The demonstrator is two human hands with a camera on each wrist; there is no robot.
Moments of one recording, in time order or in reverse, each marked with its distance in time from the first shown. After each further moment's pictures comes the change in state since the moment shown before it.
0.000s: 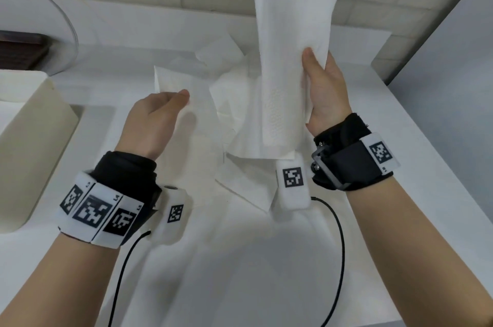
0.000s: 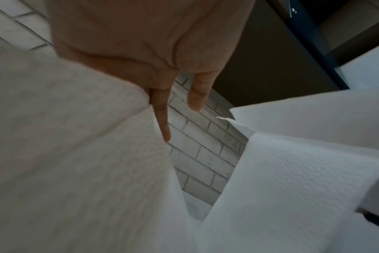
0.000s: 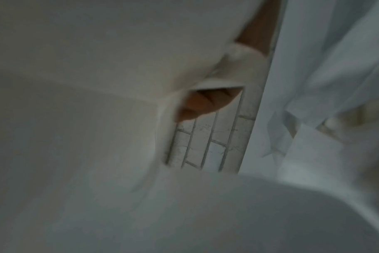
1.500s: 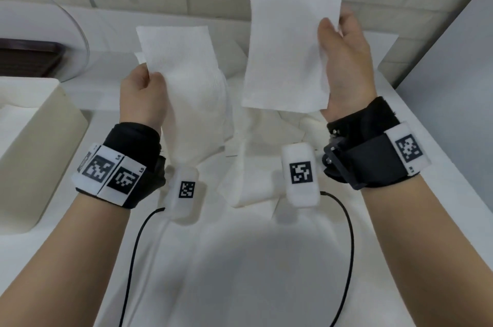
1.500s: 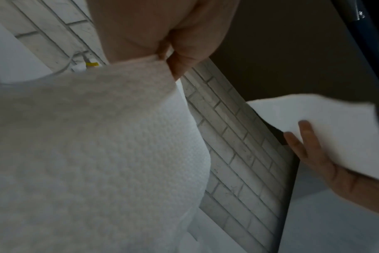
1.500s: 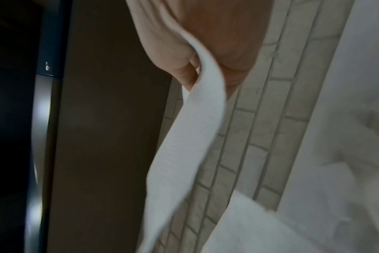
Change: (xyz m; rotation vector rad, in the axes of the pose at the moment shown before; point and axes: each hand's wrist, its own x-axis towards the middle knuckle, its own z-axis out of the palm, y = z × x) left_hand 0.036 0.007 -0.003 -0.277 0.195 0.071; right_hand 0.002 -0.030 0.011 -0.024 -0.051 -0.212
